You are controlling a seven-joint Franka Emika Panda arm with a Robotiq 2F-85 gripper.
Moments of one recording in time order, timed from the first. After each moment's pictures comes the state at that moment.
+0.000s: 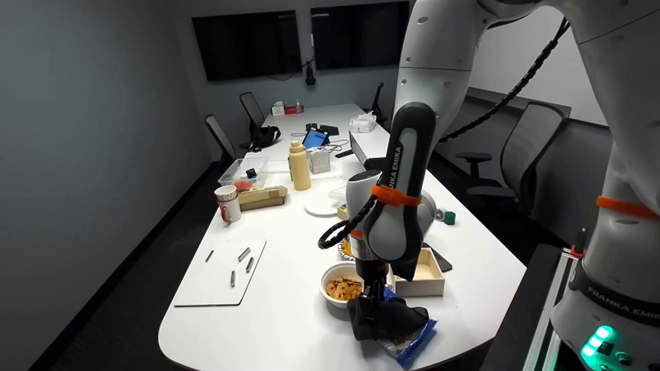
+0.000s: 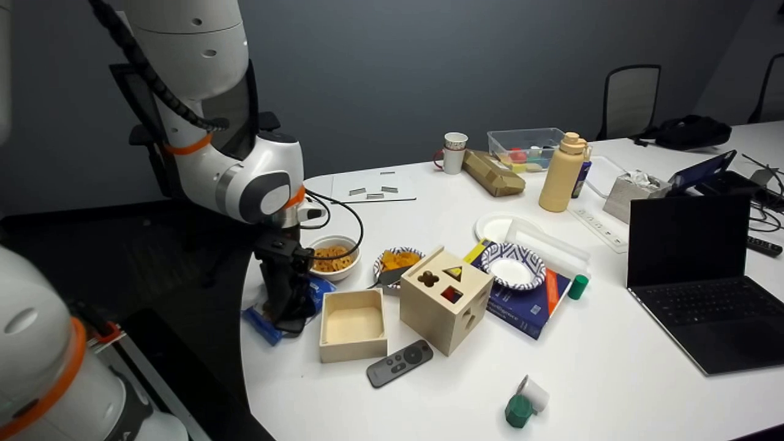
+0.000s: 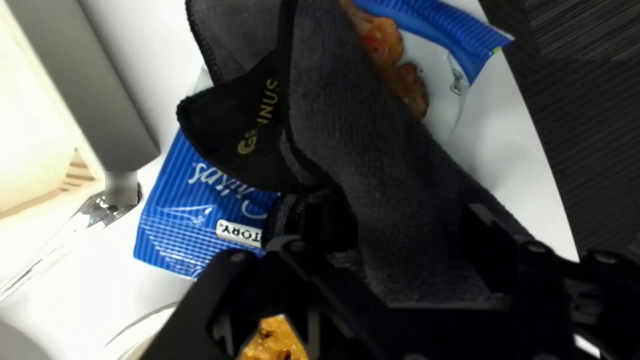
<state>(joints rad) 0.21 0.46 0.19 -2.56 0.11 2.94 -0.13</state>
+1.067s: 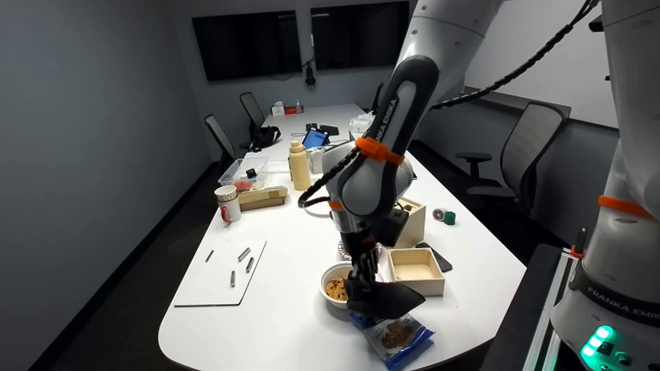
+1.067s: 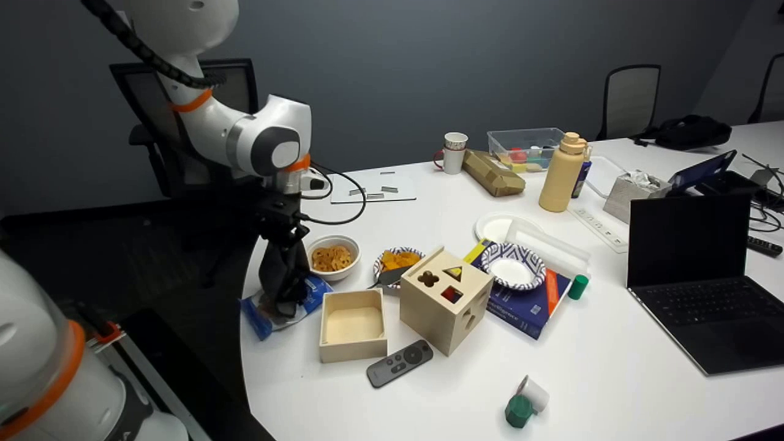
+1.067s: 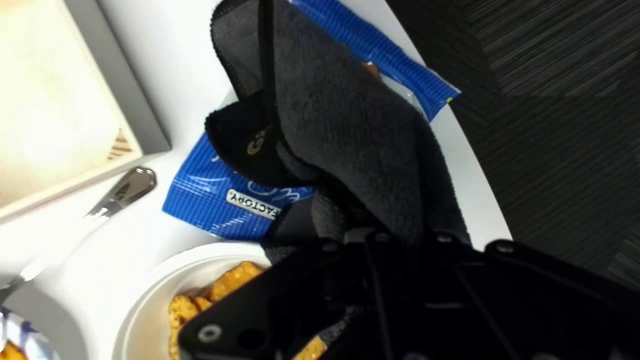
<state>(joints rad) 0.12 0.31 0.27 -2.47 0.09 2.56 -0.07</state>
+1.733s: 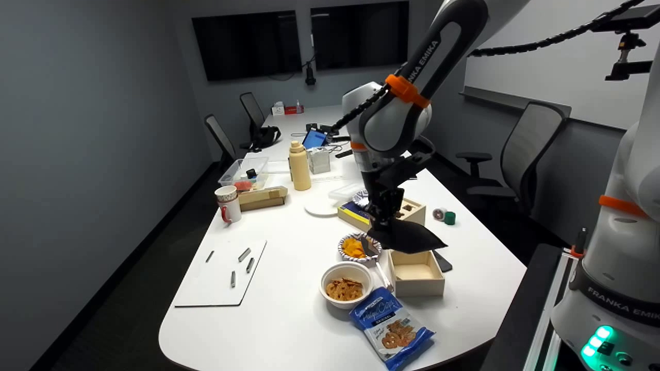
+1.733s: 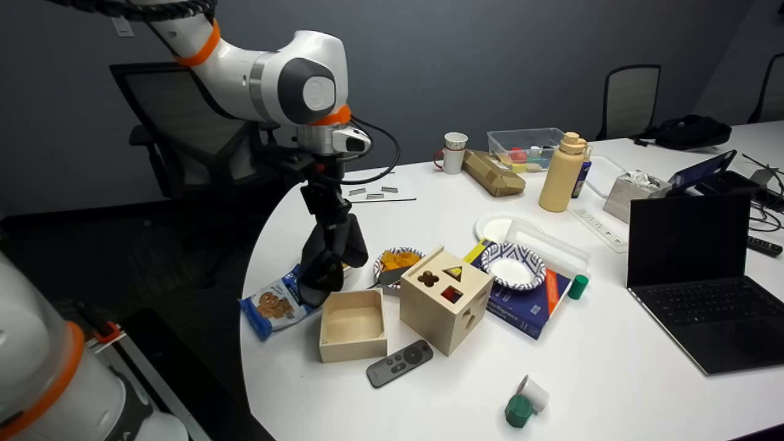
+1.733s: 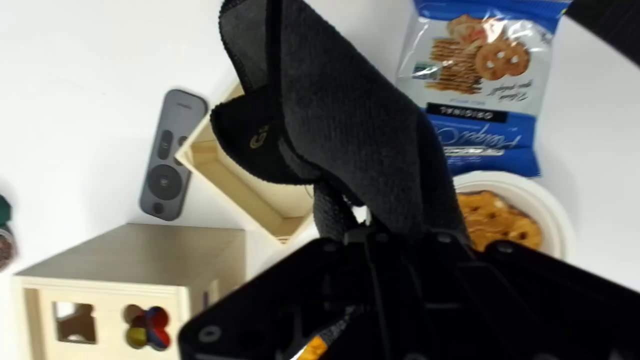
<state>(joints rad) 0.08 0.02 0.08 -2.51 -0.10 2.35 0.33</state>
